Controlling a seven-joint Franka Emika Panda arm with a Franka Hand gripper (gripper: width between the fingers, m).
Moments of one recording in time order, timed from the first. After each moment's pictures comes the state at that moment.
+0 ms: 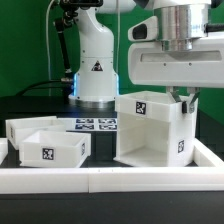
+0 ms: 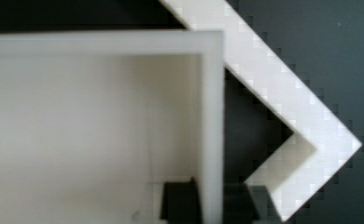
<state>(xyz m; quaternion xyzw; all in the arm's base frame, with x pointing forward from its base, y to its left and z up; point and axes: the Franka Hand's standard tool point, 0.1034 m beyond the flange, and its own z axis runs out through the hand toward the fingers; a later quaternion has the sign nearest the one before) 0.588 0.107 0.100 -0.91 0.42 0.01 0.05</state>
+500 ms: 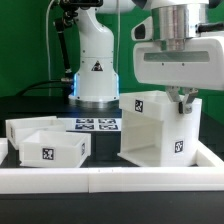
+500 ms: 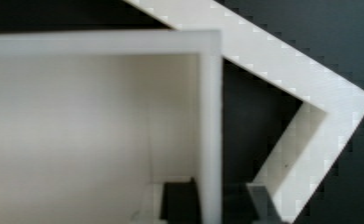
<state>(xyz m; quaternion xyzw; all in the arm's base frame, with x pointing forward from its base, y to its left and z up) 0.589 0.102 0.100 -0.86 0.51 0.01 0.06</state>
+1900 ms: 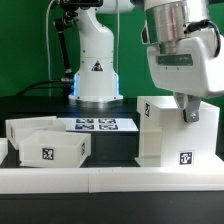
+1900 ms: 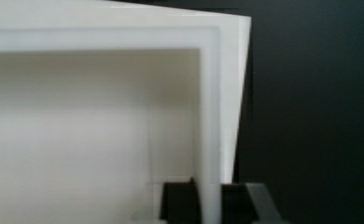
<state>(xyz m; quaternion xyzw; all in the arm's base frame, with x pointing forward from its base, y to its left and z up) 0.646 0.095 0.101 -0.74 0.67 0.04 0.09</state>
